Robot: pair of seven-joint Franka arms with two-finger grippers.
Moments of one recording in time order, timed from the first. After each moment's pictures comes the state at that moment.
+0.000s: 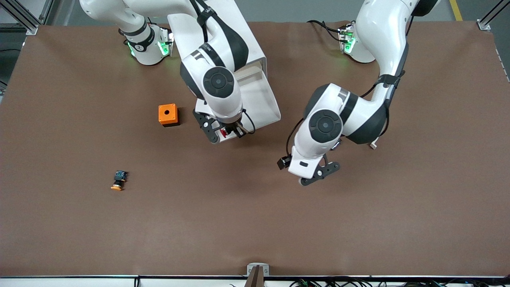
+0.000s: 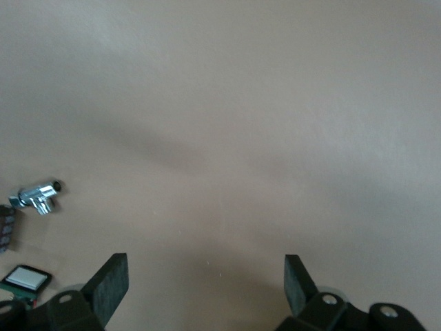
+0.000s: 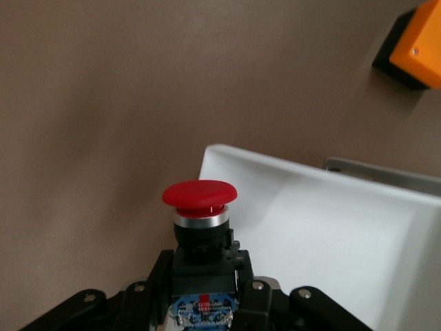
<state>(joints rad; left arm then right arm) -0.56 0.66 -0.03 -1.26 -0.07 1.88 -0.97 0.74 0.49 -0.08 -1.46 0.13 1.85 1.57</state>
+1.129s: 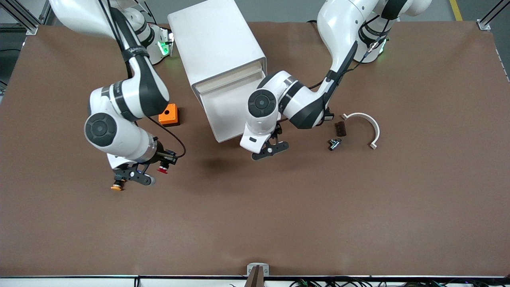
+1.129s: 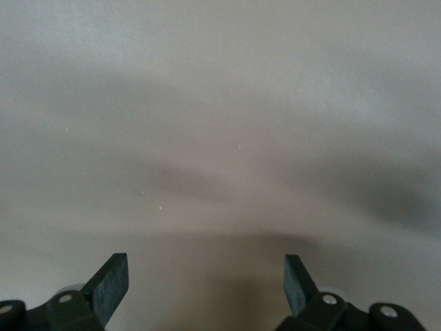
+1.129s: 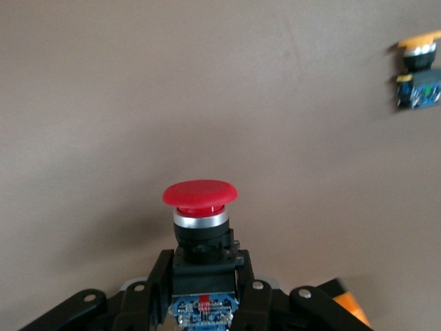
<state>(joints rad) -0.76 0.74 -0.03 -1.27 -0.07 1.96 -1.08 0.37 0.43 -0.09 -1.62 0.13 1.95 0.55</state>
